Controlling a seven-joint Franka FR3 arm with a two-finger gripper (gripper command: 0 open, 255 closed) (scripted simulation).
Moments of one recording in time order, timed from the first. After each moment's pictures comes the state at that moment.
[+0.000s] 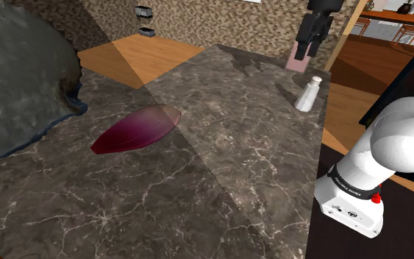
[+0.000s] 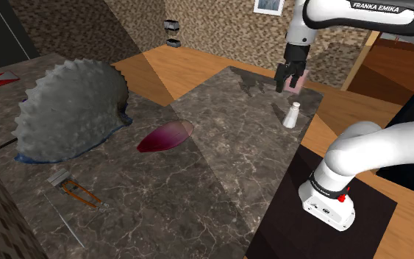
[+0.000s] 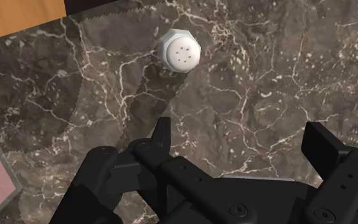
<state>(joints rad) -0.01 -0.77 -0.06 -2.36 0.09 1.49 0.00</state>
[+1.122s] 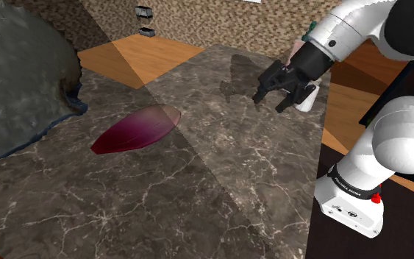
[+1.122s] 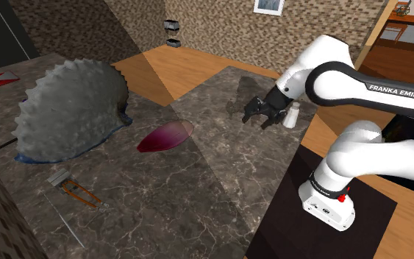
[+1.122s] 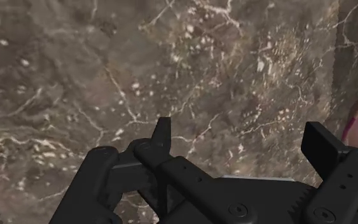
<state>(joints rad) 0.05 -1.21 0.33 -2.90 0.68 2.07 0.57</state>
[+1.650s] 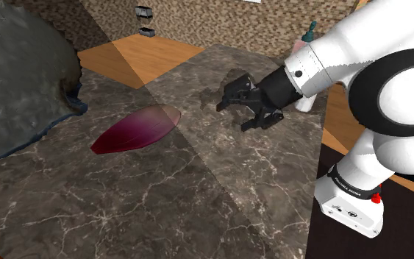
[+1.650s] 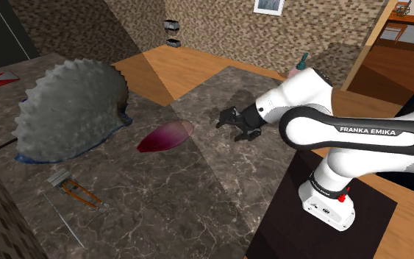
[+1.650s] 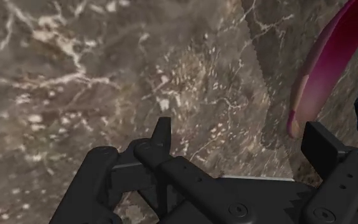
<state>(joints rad) 0.08 -1.05 0.77 -2.89 1.09 2.57 0.86</state>
